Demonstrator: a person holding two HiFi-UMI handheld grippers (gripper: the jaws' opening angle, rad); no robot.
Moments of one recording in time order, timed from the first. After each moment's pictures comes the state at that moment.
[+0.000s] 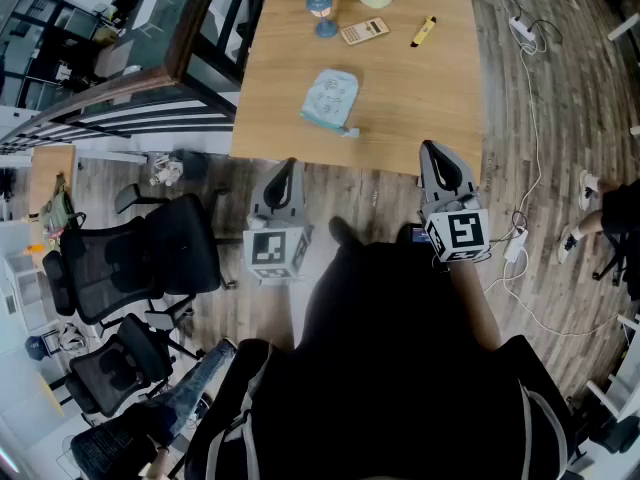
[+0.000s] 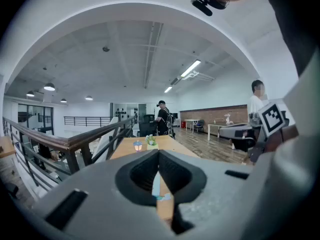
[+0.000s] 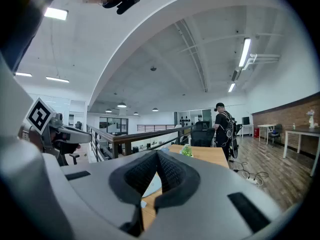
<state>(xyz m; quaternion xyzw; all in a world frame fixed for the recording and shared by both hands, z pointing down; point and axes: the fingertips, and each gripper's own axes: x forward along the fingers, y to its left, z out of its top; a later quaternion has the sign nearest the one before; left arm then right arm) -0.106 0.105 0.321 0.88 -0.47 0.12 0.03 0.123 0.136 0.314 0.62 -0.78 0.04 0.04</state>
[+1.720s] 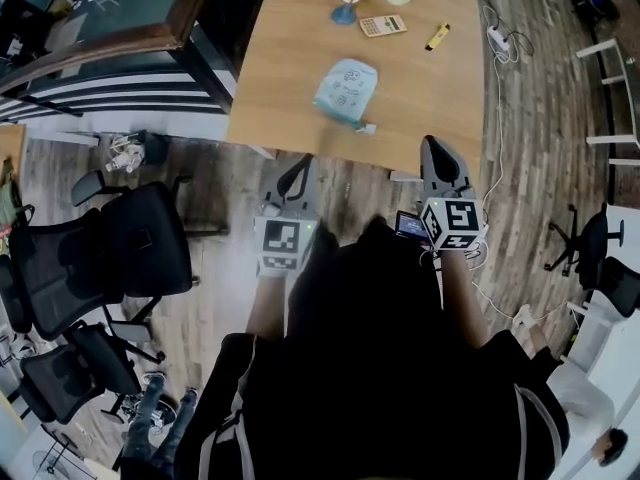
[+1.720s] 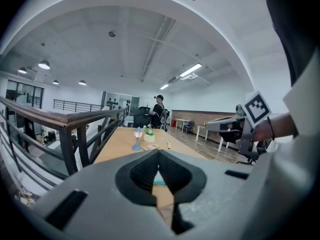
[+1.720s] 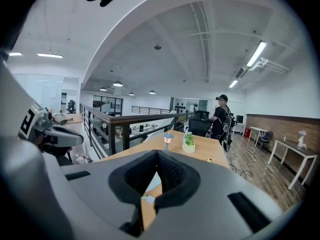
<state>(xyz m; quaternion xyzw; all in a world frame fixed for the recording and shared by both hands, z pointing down) -0.179 0.074 0.383 0.91 -0.40 0.11 0.09 0.030 0.080 0.346 0.64 -0.75 0.06 0.16</state>
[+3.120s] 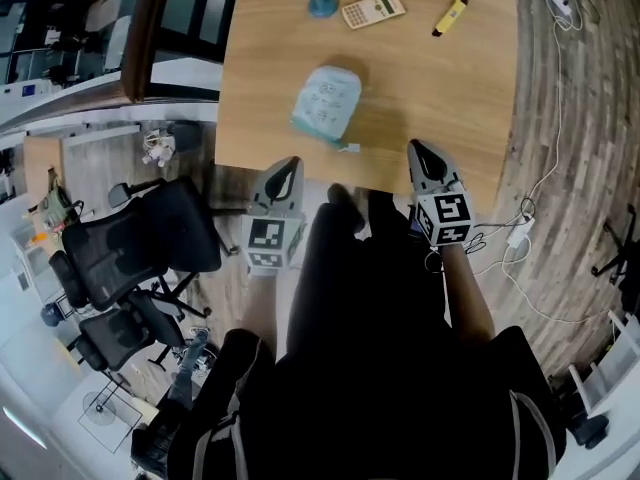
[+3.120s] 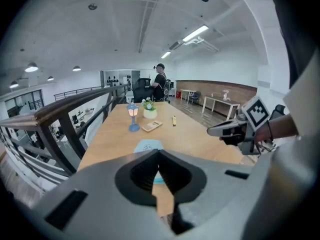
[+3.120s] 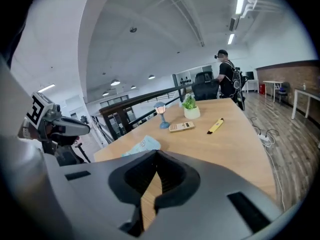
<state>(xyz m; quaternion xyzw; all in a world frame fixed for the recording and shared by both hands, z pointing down) -0.071 -0.010 0.452 0.86 -0.41 0.29 0.12 0.140 0.002 0.494 0.55 -0.79 0.25 0.14</state>
